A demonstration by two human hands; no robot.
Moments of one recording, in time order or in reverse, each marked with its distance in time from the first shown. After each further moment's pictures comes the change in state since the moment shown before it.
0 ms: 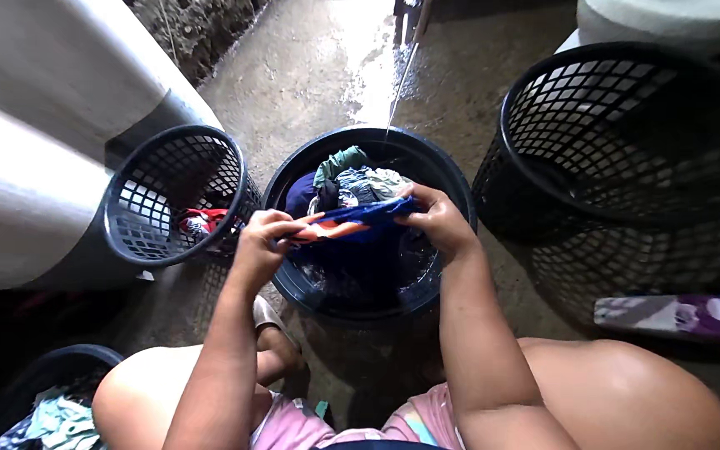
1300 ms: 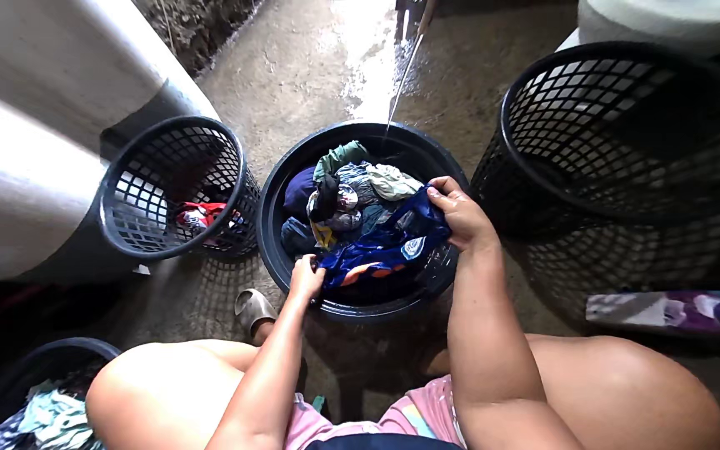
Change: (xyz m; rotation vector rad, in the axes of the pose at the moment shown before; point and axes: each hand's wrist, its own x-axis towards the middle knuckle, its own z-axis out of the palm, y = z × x) left_hand -0.051 -0.053 0.140 -0.062 -0.339 -0.867; right_hand -0.012 -0.001 -0.015 0.181 0.330 0.412
